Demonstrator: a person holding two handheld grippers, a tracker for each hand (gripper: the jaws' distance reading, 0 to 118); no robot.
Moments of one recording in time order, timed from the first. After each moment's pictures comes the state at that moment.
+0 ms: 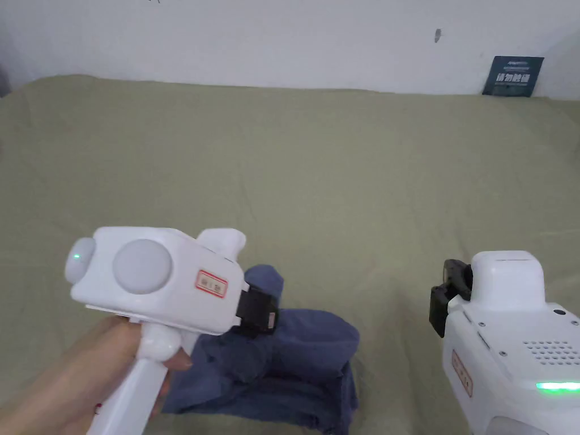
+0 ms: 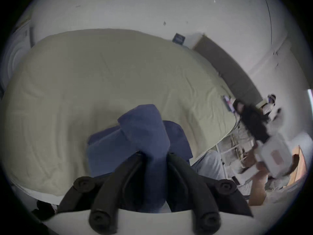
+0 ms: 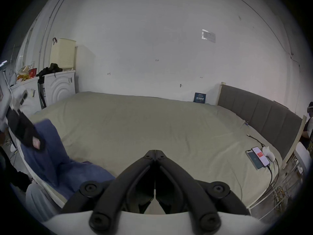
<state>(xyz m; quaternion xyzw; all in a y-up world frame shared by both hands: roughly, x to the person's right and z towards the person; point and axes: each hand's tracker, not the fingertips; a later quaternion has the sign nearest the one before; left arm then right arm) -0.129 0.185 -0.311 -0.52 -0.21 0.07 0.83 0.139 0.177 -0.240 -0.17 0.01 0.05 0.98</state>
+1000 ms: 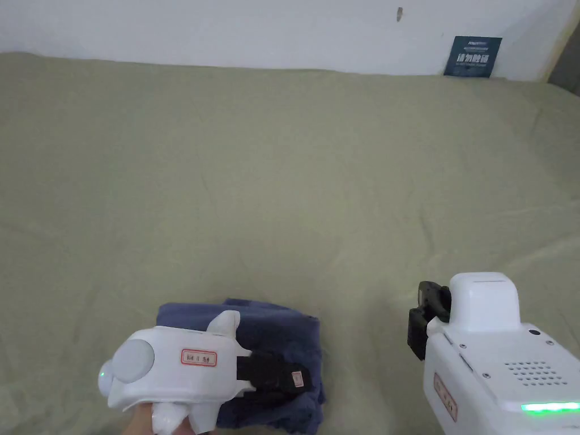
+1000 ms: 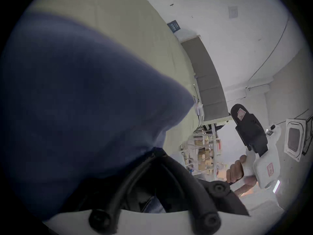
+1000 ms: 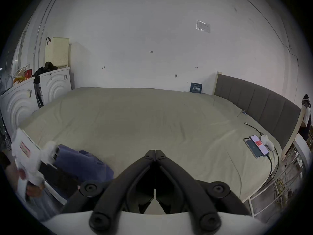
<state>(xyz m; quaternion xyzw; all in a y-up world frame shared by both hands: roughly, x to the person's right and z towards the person) -0.126 0.031 -0.317 -0.52 -0.35 0.35 0.70 0.158 0.150 -0.232 -0.22 0.00 0.04 0.97</state>
